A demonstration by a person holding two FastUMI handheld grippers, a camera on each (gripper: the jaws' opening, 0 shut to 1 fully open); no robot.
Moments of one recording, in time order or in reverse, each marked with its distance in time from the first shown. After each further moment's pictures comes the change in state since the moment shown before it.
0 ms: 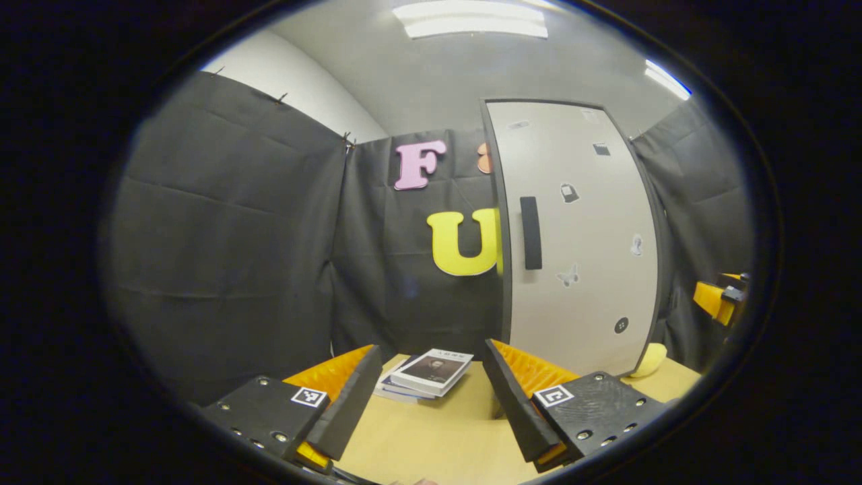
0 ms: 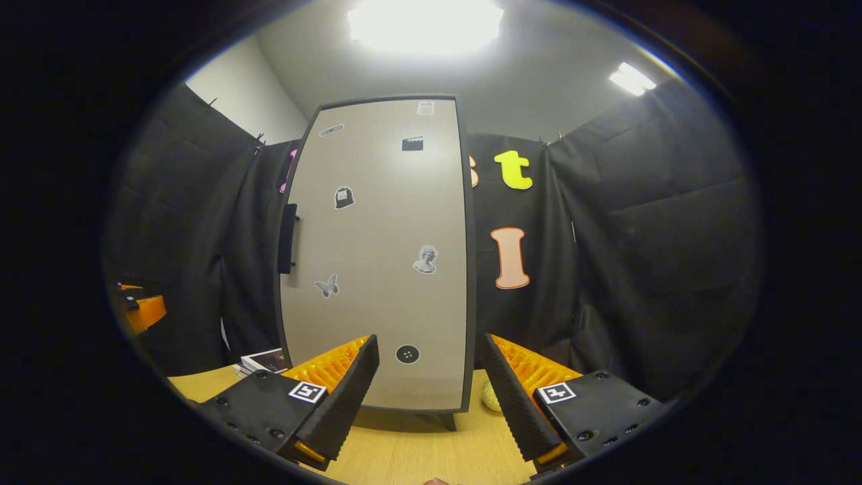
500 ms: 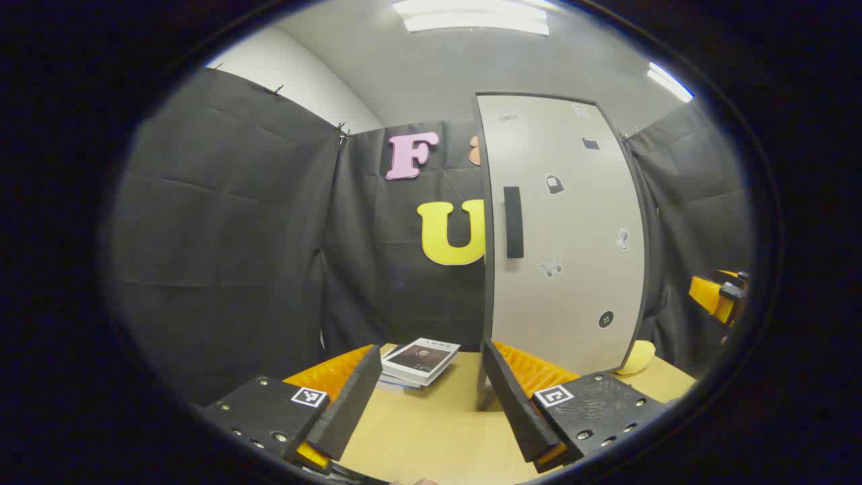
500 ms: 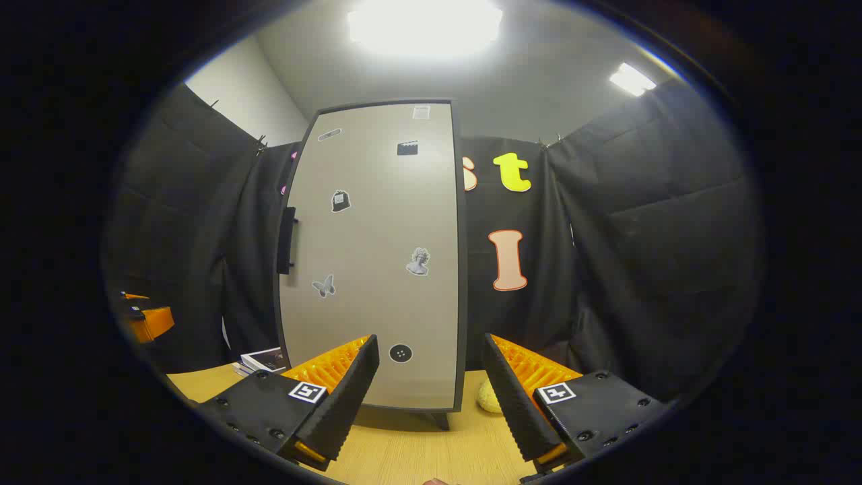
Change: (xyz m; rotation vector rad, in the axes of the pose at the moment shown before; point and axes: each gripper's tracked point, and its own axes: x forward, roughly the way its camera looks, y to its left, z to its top) left arm -0.012 -0.021 -0.013 -0.015 0.046 -0.033; right arm -0.010 -0.010 -0.001 -0.002 0.001 0.027
